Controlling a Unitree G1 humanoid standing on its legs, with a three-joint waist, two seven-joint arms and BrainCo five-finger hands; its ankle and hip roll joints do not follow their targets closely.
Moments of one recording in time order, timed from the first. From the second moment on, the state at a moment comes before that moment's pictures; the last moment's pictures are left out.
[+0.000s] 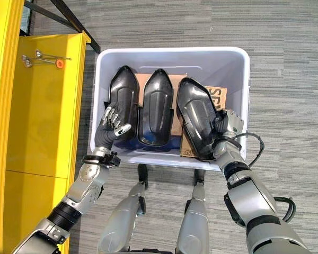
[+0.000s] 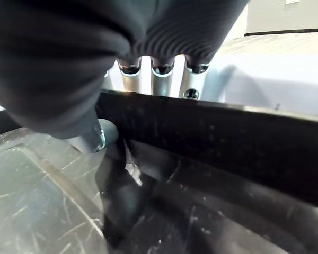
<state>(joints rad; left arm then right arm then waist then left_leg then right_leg) -0.31 0.33 -0.42 0.15 -0.57 -0.34 0.25 -0.83 -0.45 0.44 1.21 -0.31 0.01 -0.64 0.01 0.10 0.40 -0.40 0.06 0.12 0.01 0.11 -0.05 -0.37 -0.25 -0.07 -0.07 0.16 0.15</state>
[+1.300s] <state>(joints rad) -0.16 0.32 -0.26 0.14 -0.57 -0.33 0.27 -0.30 -0.40 0.22 0.11 0.08 -0.19 -0.53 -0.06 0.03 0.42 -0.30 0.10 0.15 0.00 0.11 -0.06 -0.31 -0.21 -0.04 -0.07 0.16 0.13</state>
